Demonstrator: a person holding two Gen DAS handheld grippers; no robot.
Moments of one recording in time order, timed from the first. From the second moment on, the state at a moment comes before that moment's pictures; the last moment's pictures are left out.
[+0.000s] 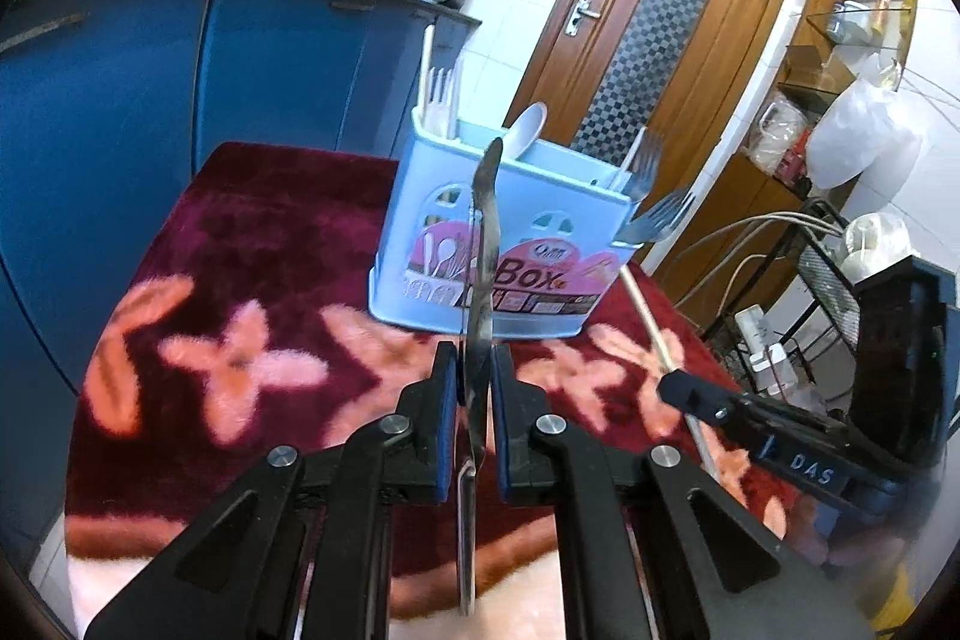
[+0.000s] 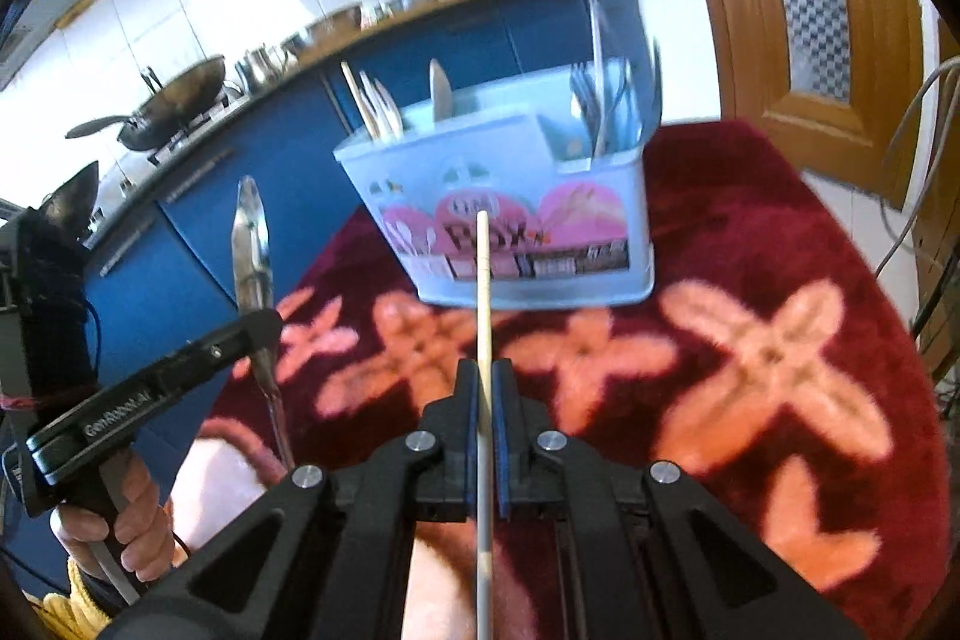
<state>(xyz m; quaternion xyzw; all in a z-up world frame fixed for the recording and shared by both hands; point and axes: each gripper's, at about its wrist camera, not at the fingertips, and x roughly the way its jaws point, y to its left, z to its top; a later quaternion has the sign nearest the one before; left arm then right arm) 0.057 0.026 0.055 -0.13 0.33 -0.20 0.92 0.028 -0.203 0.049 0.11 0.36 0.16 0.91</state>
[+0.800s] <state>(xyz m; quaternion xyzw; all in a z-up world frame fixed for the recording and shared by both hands) 0.060 0.010 0.105 -0.11 0.26 -0.20 0.94 0.017 -0.228 0.103 0.14 0.23 0.15 0.95</state>
